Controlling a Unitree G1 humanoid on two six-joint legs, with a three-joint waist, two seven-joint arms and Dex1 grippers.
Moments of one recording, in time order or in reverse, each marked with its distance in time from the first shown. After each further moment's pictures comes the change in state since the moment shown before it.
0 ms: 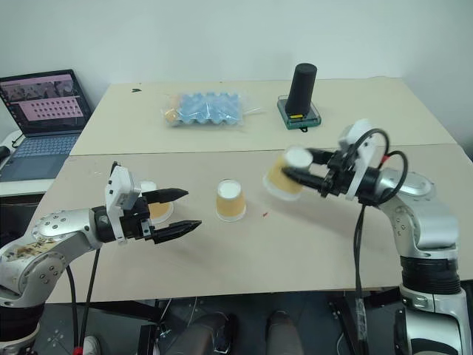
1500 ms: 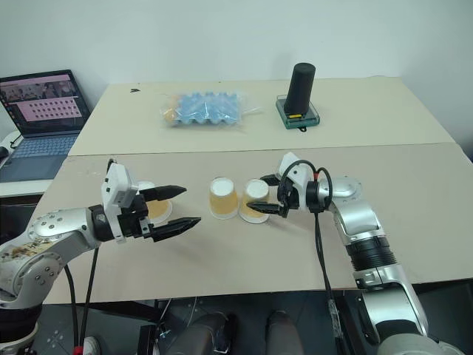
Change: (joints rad) left arm 0.000 0.001 0.023 -0.026 -0.021 0.023 0.034; right arm -0.136 0.191 0.226 0.341 -0.318 -0.303 0.051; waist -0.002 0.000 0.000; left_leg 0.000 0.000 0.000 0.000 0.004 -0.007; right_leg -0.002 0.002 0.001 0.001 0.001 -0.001
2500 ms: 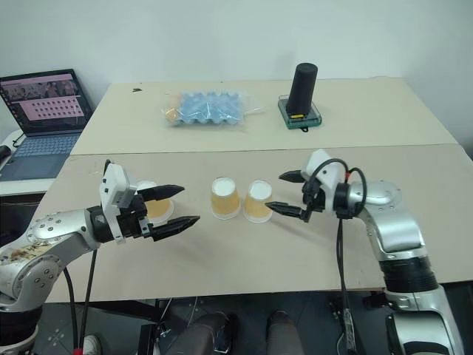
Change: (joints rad) left arm 0.024 -0.090 0.026 -0.012 0.061 -0.020 0.143; right arm 0.181 -0.212 -0.227 -0.381 0.135 0.236 -0.099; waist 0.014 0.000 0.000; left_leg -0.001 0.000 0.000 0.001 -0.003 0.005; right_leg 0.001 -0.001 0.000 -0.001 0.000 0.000
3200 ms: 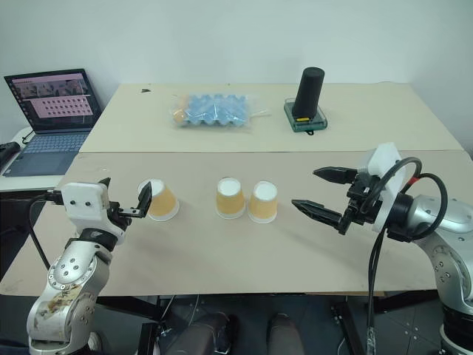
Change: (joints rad) left arm 0.210 -0.371 0.045 -0.063 0.447 -0.163 0.546; right arm 0.251 -0.097 -0.280 -0.367 0.304 0.240 -0.106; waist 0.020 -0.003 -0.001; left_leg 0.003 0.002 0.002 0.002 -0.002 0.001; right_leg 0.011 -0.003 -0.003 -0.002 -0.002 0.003
